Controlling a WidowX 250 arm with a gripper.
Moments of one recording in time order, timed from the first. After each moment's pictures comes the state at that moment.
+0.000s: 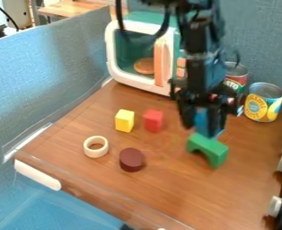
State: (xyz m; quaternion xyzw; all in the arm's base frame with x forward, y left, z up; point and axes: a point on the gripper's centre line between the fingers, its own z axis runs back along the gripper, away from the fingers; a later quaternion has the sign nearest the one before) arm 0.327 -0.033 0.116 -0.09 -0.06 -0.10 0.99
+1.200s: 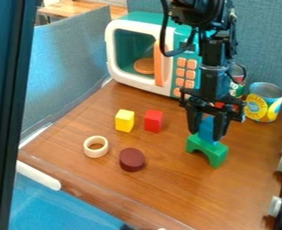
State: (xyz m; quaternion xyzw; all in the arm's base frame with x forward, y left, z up) arm 0.372 -0.028 0.071 -0.06 0.01 -0.05 1.00
